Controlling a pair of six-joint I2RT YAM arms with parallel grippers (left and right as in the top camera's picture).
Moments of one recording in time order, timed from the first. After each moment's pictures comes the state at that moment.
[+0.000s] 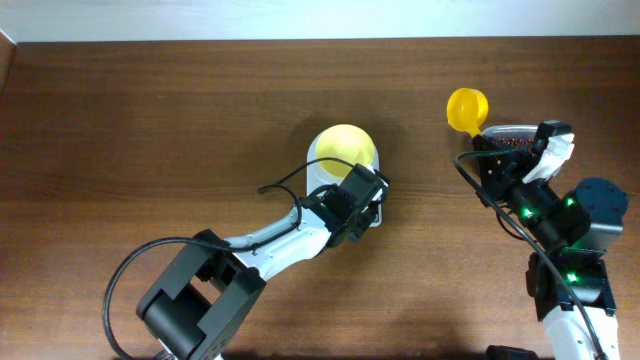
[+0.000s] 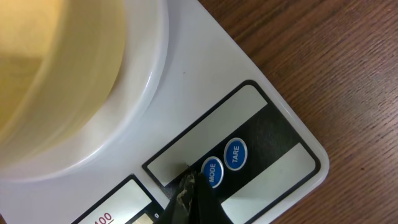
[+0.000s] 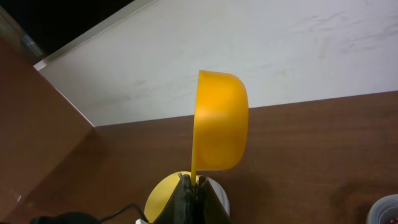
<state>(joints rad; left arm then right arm) -0.75 1.84 1.03 -0.24 -0.15 0.03 -0.14 0.93 0.63 0.14 -0.61 0.36</state>
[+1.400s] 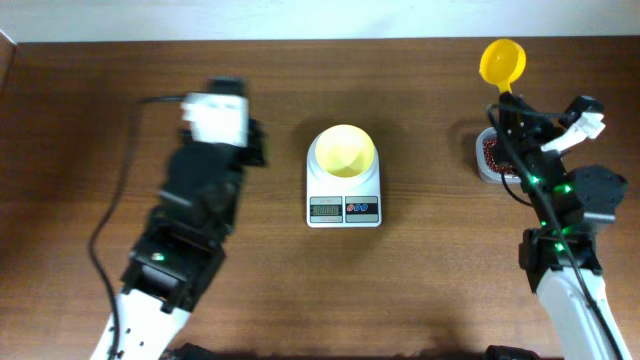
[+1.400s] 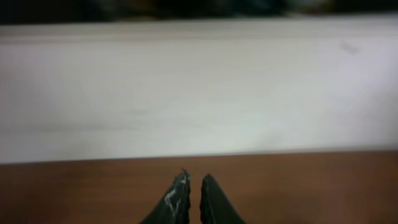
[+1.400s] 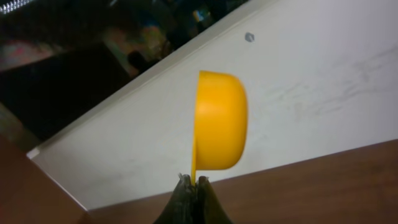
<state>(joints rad) -0.40 1.04 1.06 -0.12 -0.39 -0.03 -0.14 1.16 0.63 0.64 -0.42 0.63</state>
